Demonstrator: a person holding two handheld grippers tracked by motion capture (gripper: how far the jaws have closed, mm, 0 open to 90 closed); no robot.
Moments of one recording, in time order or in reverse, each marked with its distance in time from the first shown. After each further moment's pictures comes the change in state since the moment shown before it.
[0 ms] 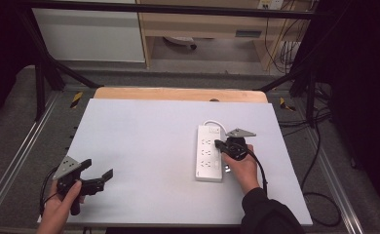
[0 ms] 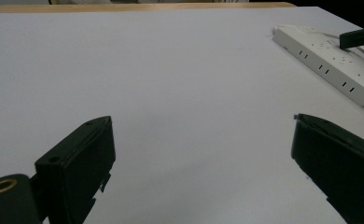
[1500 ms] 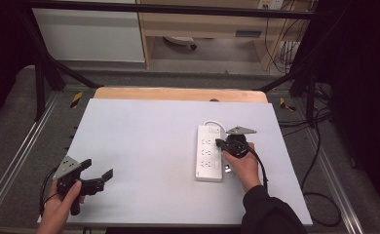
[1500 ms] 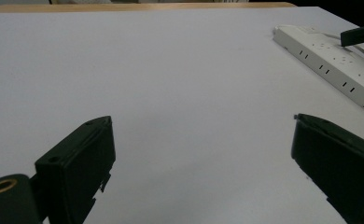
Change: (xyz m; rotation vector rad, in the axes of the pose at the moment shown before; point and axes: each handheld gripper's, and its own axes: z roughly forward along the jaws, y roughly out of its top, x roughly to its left) left arm 0.000 0.000 0.000 0.000 0.001 -0.002; right arm -0.003 0.007 -0.001 0.028 -0.007 0.013
